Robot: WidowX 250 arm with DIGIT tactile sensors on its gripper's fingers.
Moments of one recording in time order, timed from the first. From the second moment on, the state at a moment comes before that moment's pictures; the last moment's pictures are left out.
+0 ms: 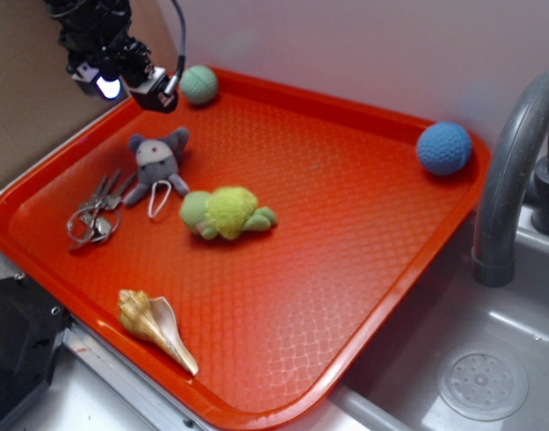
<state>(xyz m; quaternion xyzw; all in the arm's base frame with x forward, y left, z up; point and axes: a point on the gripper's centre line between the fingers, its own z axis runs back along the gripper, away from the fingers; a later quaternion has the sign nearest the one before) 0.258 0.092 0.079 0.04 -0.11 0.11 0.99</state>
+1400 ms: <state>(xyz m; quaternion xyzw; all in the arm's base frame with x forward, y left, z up) 0.342 0.112 0.026 0.05 -0.10 0.16 0.98</state>
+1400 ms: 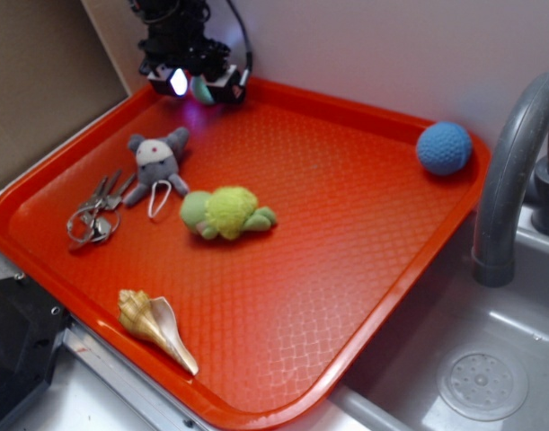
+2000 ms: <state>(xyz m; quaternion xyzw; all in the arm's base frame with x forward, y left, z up) 0.341 0.108 0.022 0.06 -0.10 0.17 0.98</state>
